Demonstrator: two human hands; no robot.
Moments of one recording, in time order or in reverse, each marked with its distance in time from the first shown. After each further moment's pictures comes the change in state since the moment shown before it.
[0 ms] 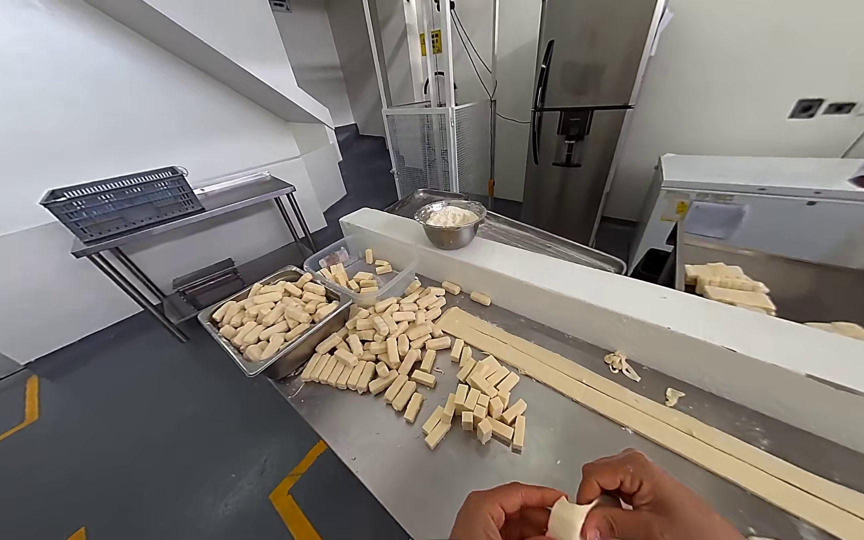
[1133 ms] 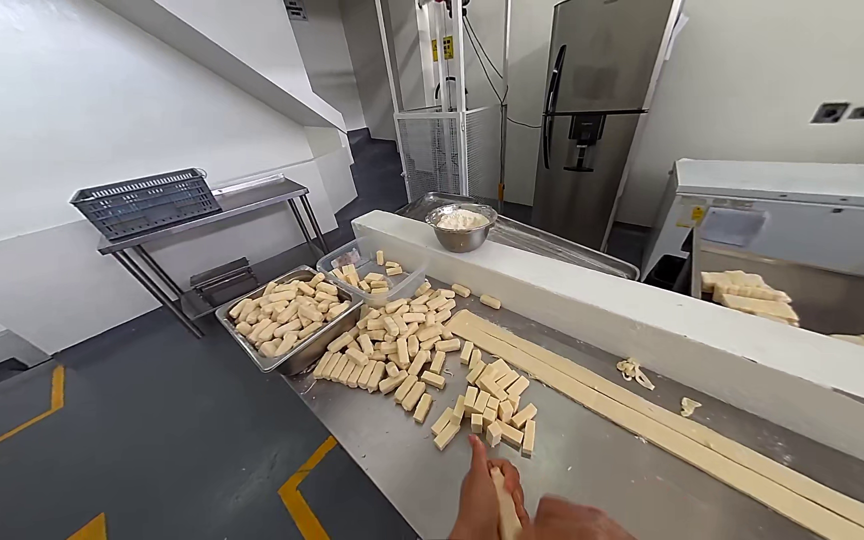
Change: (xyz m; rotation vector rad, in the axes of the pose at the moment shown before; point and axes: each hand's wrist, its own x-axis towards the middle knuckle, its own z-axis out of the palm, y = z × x) left_hand 0.049 -0.082 -0.014 -0.548 0.404 -0.305; right_hand 0.013 -0.017 0.061 -0.345 -0.133 0.013
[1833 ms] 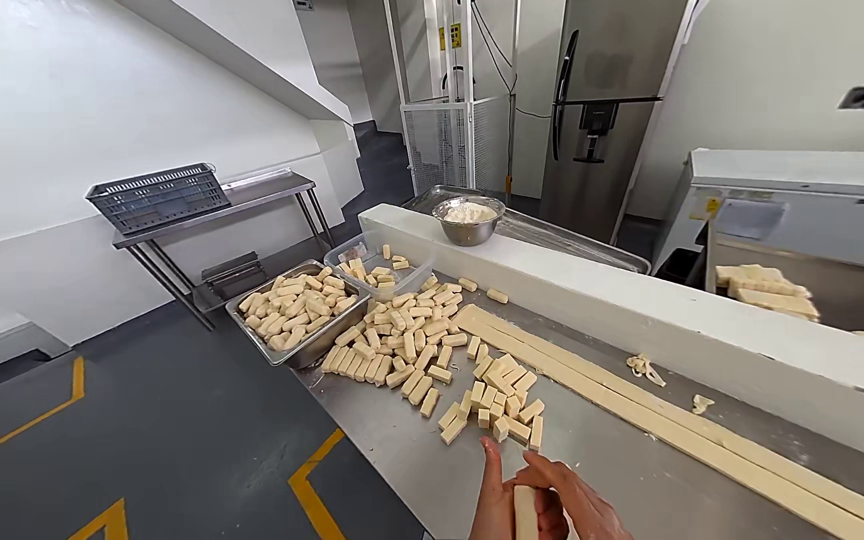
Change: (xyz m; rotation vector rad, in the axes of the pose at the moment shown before) left_hand -0.032 0.009 0.014 -0.300 -0.316 -0.138; right_hand 0.012 0.037 0.042 -0.098 0.509 -0.186
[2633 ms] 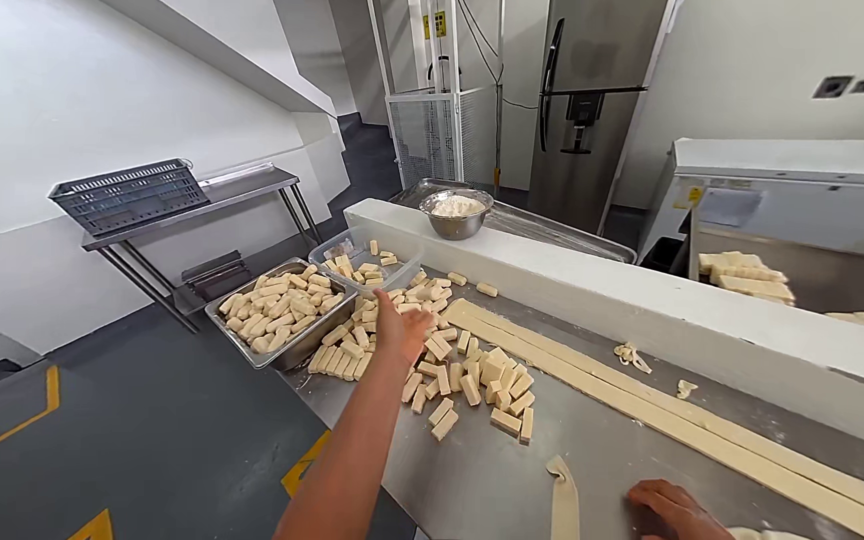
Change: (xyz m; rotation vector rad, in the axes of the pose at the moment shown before) left_hand 0.090 0.209 -0.003 0.309 0.639 0.613; right_hand -0.109 0.079 -0.089 -0.195 -0.334 0.646
